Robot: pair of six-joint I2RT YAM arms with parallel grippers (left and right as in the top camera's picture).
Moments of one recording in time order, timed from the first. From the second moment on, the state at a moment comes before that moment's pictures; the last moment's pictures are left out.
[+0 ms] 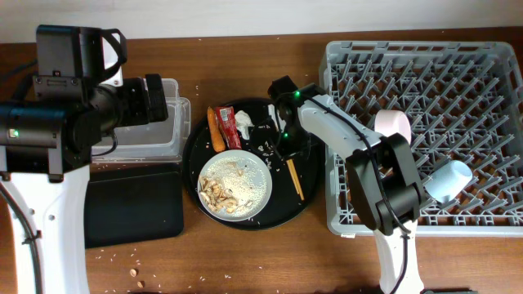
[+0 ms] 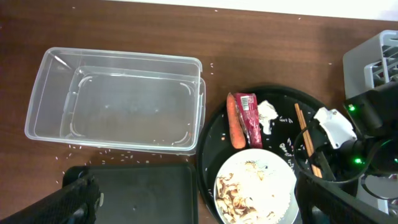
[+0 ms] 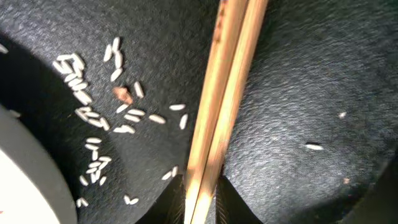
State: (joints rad) left arm -0.09 1.52 2.08 -1.43 -0.06 -0.15; right arm 0.44 2.23 1.71 -1.04 -0.11 0.05
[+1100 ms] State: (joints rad) left arm -0.09 1.52 2.08 -1.43 -0.06 -0.15; right arm 0.39 2.18 1.66 -0.95 -0.16 0.01
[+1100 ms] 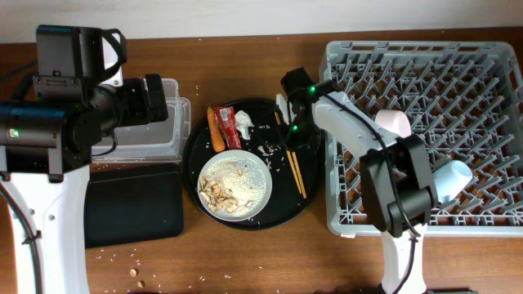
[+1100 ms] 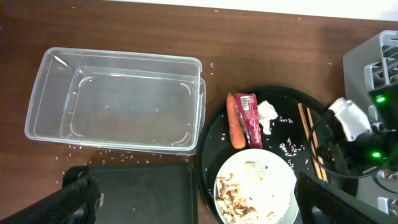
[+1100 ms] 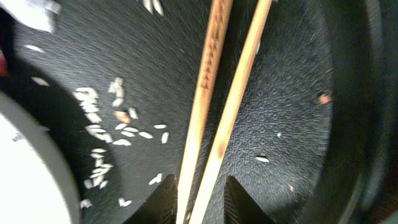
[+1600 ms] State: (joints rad) left arm -0.09 1.52 2.08 -1.43 -0.06 -0.15; right arm 0.37 1.98 1.90 -1.18 -0.11 0.05
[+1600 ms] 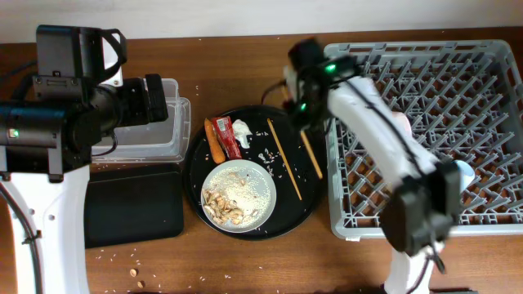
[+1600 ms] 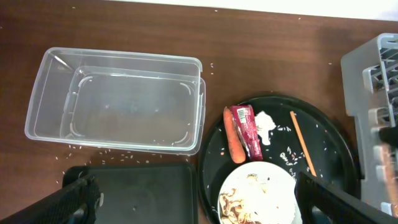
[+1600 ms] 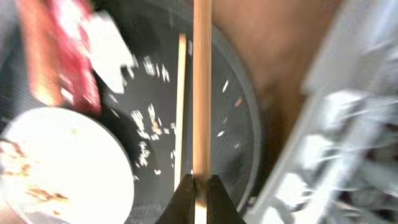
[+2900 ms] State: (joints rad) left arm -0.09 1.52 2.08 -1.44 -0.06 -0.15; right arm 0.17 1.92 1.75 -1.15 -0.02 0.08
